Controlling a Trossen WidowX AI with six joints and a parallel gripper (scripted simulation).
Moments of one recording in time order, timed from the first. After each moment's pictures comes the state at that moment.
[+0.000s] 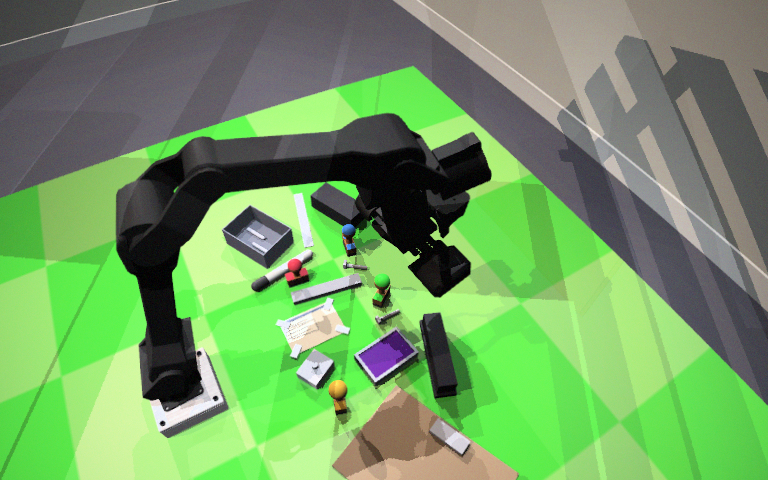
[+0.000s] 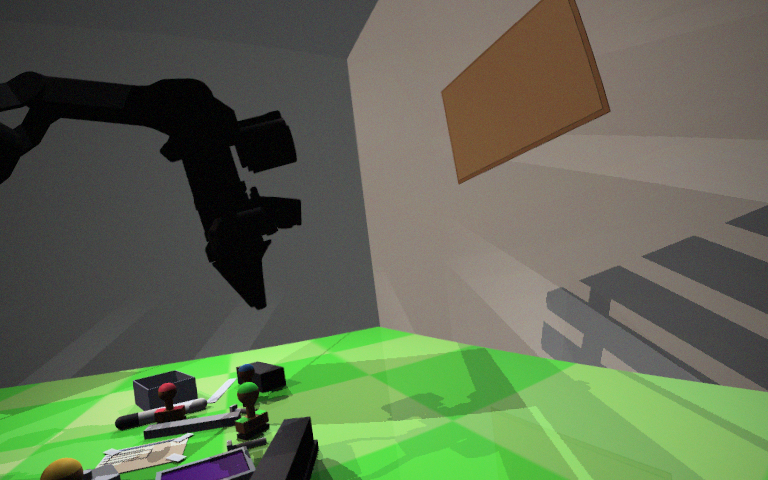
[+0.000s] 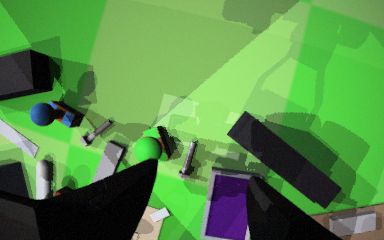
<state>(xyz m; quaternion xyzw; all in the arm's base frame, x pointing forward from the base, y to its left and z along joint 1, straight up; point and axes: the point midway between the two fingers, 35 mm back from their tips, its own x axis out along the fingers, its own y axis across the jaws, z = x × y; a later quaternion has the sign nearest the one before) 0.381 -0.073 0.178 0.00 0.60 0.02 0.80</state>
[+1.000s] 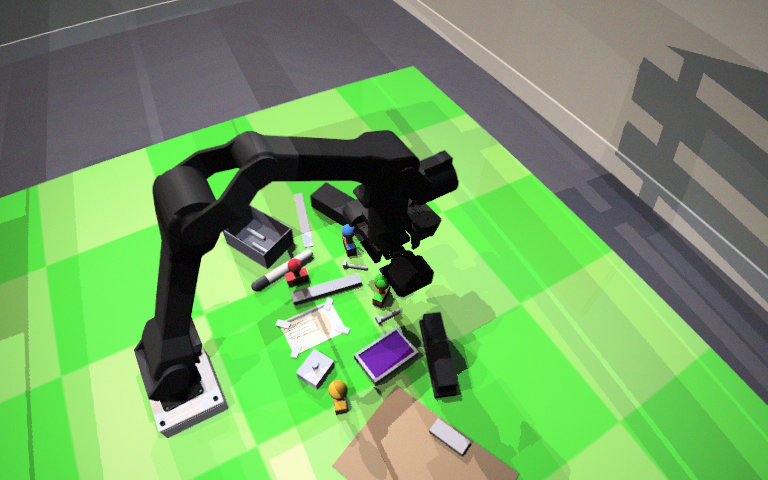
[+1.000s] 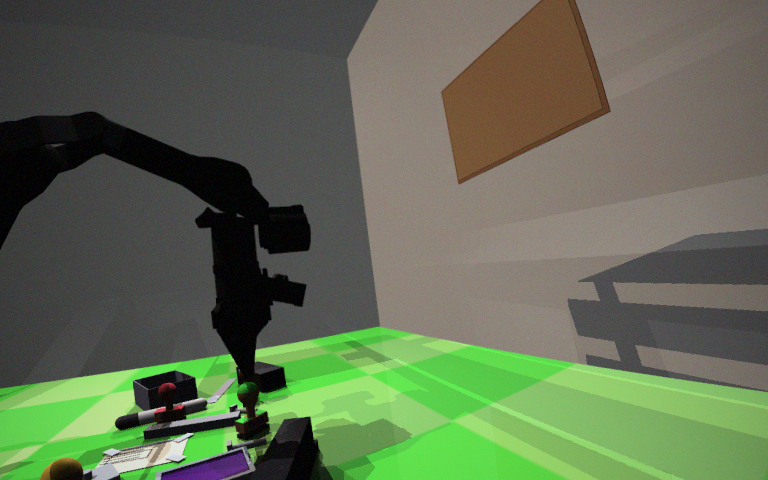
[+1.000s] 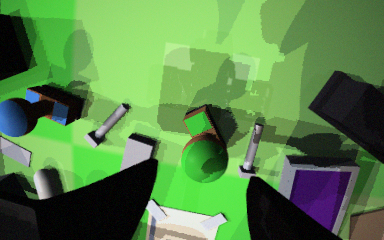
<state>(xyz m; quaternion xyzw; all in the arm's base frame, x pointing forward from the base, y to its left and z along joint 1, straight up) 0.376 -0.016 0.091 0.02 0.69 -0.02 0.72</state>
